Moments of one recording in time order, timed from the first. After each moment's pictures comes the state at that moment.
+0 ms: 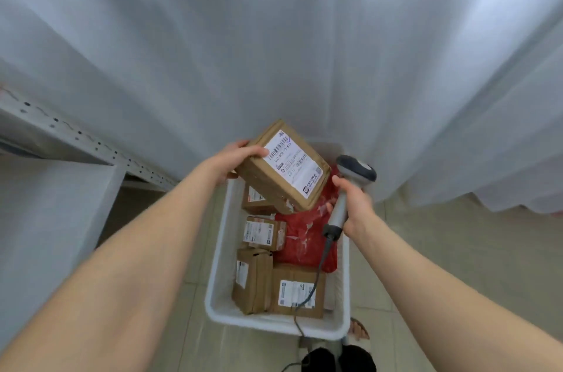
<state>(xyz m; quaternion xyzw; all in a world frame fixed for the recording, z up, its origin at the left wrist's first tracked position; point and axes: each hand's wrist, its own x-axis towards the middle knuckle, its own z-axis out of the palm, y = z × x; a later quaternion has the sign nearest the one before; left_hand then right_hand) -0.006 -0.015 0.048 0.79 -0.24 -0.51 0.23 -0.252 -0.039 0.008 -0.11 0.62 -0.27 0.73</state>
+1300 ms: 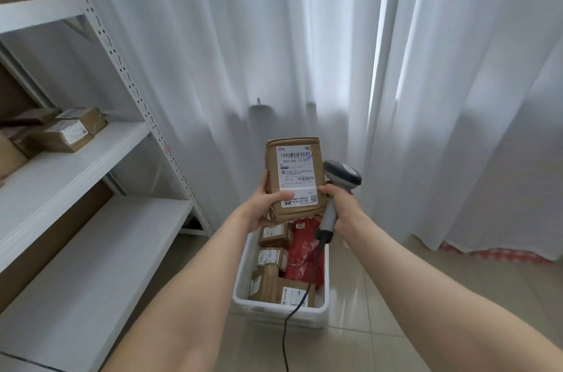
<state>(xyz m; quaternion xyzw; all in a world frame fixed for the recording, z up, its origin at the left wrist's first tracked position) -0.246 0.308 0.352 0.65 -0.32 -0.52 0.45 -0.414 0.234 0.340 -0.31 0.47 -0.34 0.76</state>
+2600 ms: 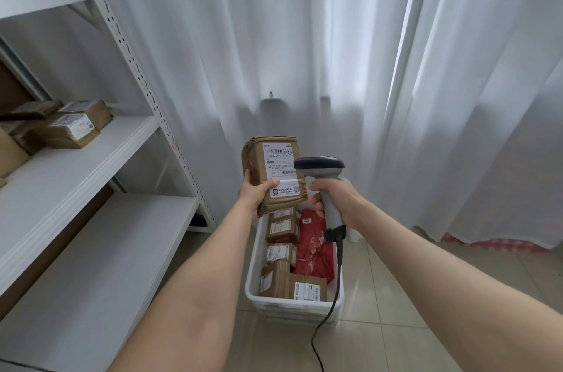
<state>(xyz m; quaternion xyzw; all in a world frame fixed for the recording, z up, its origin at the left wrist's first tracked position) -0.158 0.323 0.341 0.68 -0.17 -0.43 0.57 -0.351 0.278 0.379 -0.47 0.42 -0.23 0.74</state>
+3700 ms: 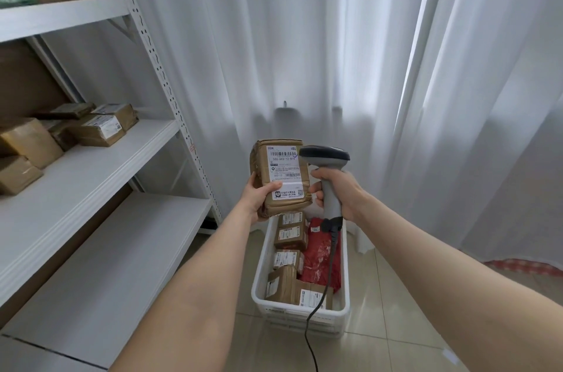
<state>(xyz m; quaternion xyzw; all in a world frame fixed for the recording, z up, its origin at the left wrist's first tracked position) -0.160 0.357 0.363 0.67 -0.18 -0.45 0.56 -0.346 0.295 0.413 -0.45 0.38 -0.26 0.76</state>
